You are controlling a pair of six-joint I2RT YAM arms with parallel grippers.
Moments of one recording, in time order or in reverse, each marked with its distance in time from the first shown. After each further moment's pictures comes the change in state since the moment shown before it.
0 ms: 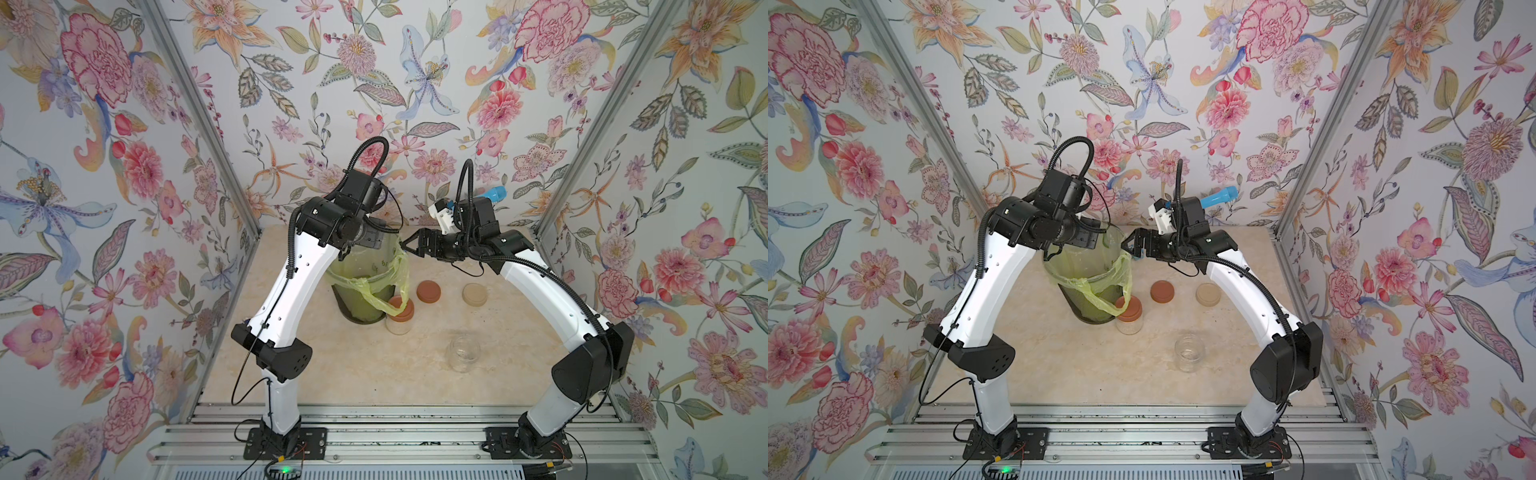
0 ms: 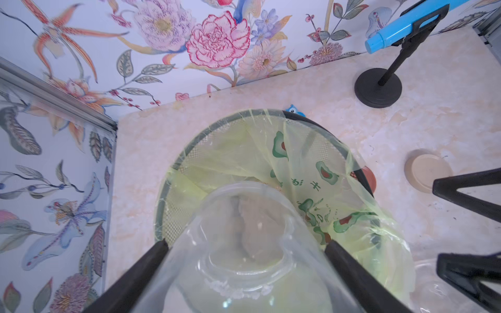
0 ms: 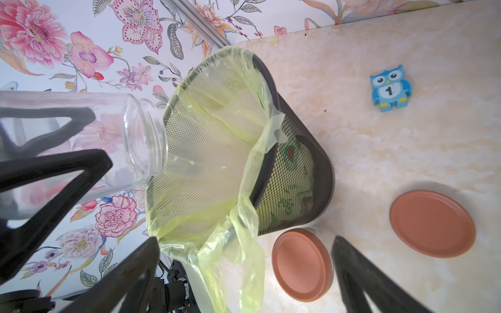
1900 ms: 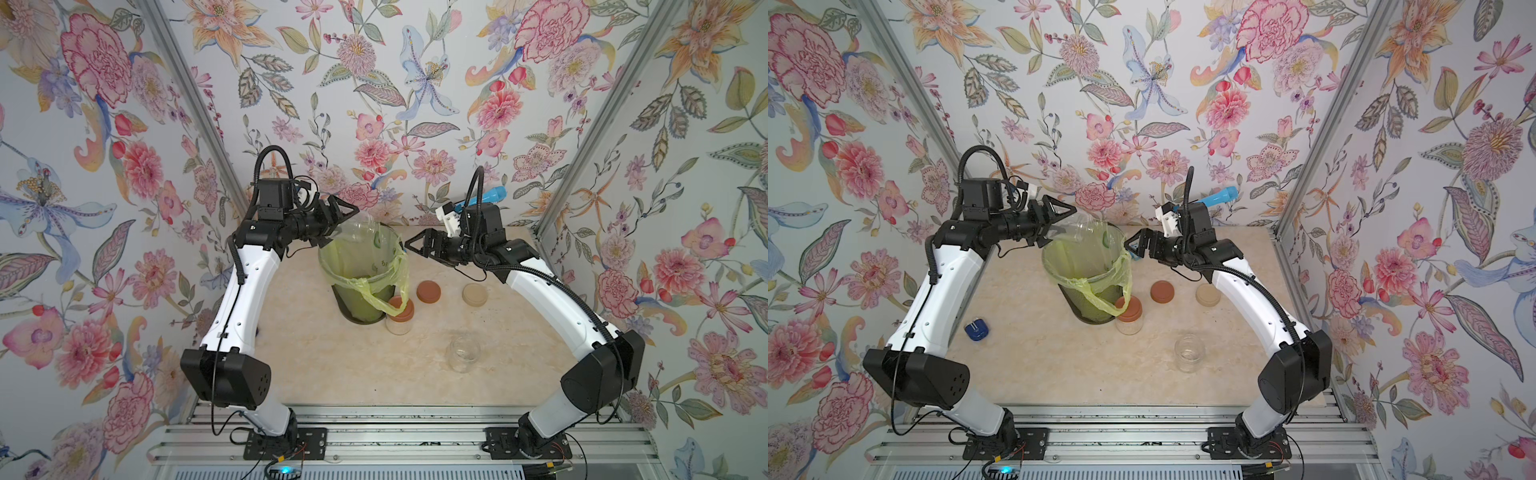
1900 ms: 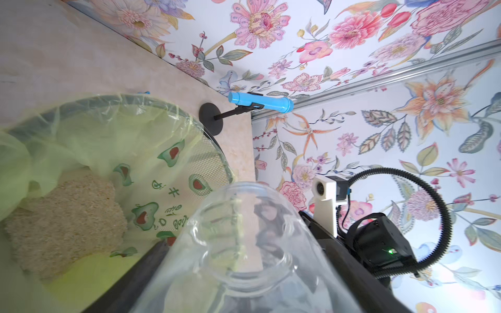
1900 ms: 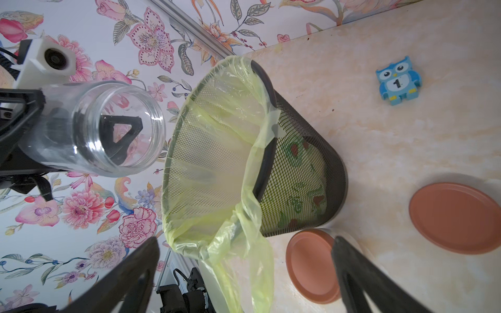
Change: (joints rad) left arm 0.516 -0.328 -0.734 0.762 1.202 -0.673; right arm -0.011 -0.074 -0.121 0.130 -0.021 0.117
